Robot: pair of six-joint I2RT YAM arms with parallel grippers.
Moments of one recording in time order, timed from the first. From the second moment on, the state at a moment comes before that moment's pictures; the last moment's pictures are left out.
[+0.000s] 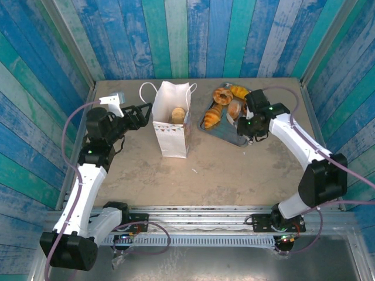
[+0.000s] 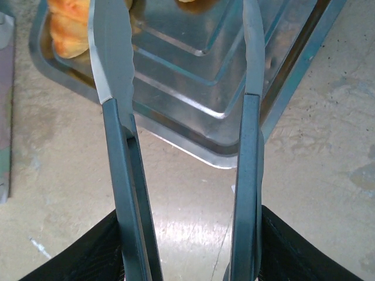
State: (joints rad) left arm -0.10 0.92 0.86 -0.12 0.41 -0.47; right arm 0.33 1.55 1.28 -0.91 0.00 0.38
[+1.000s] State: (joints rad) left arm -0.10 0.94 0.86 -0.11 0.40 -0.47; right arm 0.21 1.94 1.55 -0.81 -0.12 0.32
